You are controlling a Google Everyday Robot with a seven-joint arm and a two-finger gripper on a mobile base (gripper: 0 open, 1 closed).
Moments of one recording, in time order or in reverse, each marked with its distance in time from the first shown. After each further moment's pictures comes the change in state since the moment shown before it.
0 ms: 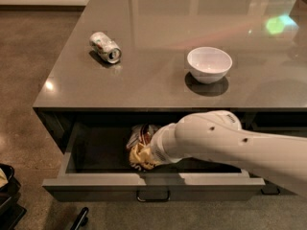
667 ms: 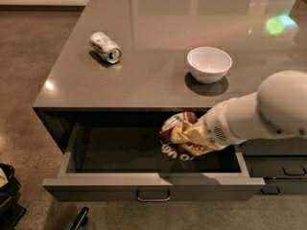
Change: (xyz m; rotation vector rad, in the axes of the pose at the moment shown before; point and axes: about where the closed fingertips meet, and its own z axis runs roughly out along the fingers) arm 0.014 -0.063 -0.141 0.052 -0.039 0.081
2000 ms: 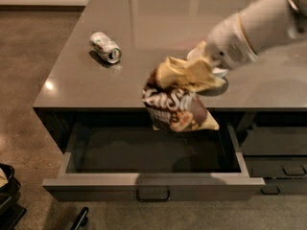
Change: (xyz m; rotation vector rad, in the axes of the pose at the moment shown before) arm -0.136 -0.015 -0.080 -0.279 -0.135 -0.291
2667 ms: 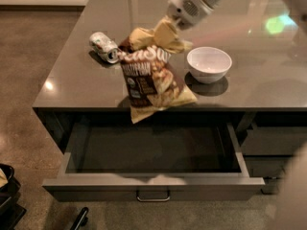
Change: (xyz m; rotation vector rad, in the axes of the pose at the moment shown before) arm -0.068 -0.065 0.046 -0.097 0.127 0.005
